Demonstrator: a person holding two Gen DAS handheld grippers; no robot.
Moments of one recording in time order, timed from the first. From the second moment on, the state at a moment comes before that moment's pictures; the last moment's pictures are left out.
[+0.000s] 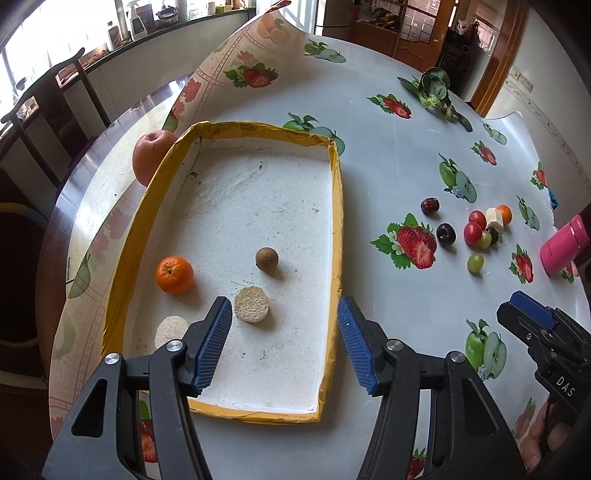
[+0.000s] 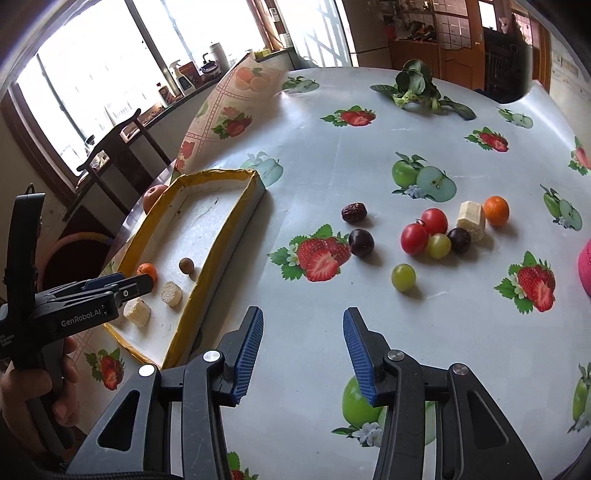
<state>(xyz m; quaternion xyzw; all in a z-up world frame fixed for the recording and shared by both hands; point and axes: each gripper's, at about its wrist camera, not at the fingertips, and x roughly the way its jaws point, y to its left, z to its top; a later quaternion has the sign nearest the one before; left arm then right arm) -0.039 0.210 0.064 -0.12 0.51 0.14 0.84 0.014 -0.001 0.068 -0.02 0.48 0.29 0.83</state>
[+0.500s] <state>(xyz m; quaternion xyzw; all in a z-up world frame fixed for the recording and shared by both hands) -0.012 0.148 0.062 -0.10 0.52 0.09 0.84 0.023 -0.073 0.060 0.01 0.49 0.23 0.84</state>
